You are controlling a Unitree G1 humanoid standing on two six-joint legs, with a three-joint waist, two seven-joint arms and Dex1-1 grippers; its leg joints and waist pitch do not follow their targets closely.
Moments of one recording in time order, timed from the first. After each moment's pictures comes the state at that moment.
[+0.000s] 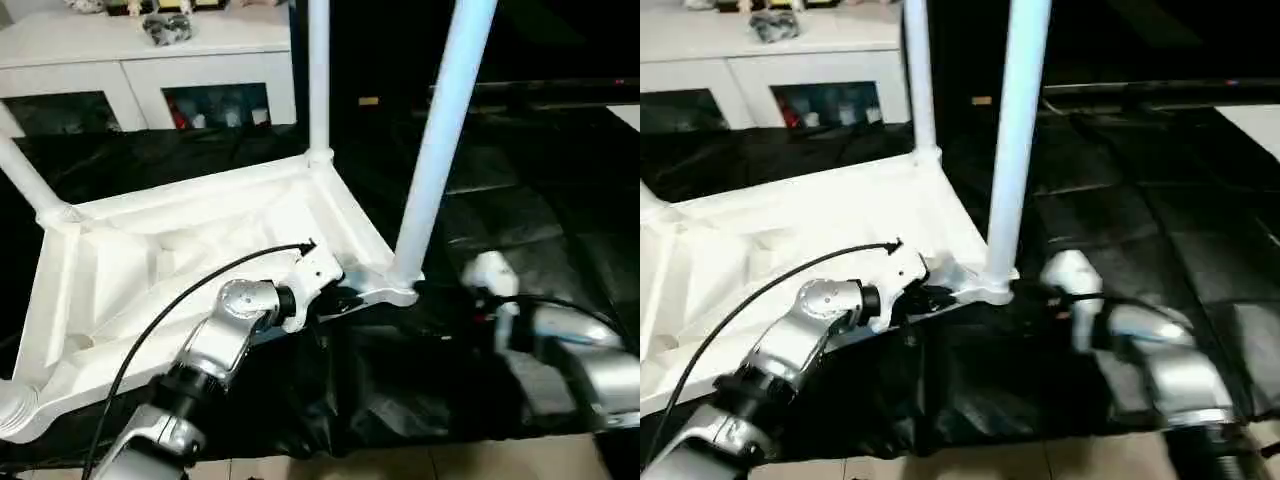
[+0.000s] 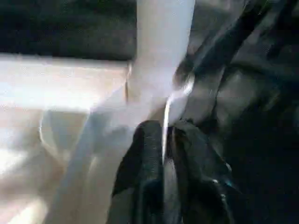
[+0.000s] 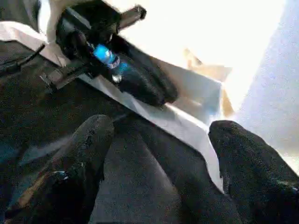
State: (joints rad) left arm -0.47 0.14 -0.23 0.34 -0.04 0.25 -0.88; right arm -0.23 -0.46 0.06 0.12 0.25 0.30 1.06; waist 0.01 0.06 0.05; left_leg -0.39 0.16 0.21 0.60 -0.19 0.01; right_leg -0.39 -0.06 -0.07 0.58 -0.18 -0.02
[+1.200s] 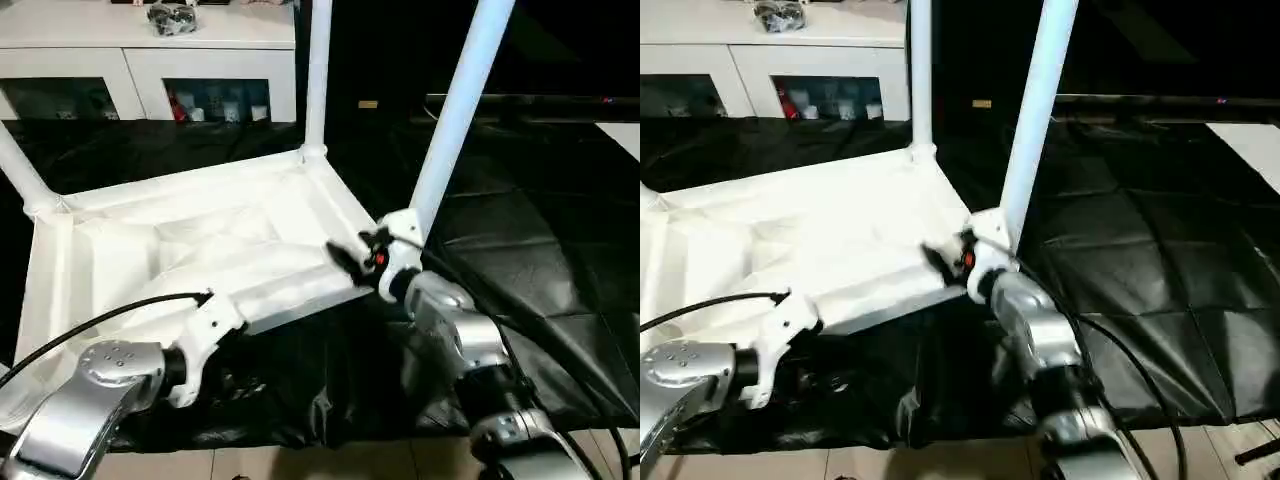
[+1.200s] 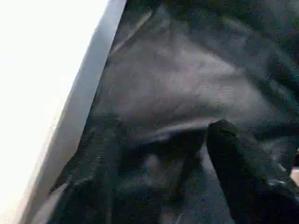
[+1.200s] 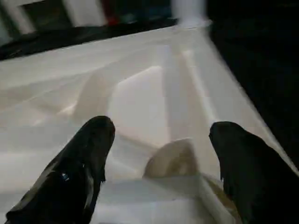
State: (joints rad) left arm -0.03 0.61 -0.16 -0.30 -0.14 0.75 -0.90; right arm -0.58 0.00 -0.05 0.59 0.19 0.23 0.31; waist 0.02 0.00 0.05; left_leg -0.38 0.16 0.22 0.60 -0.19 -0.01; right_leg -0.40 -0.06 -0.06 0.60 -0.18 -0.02
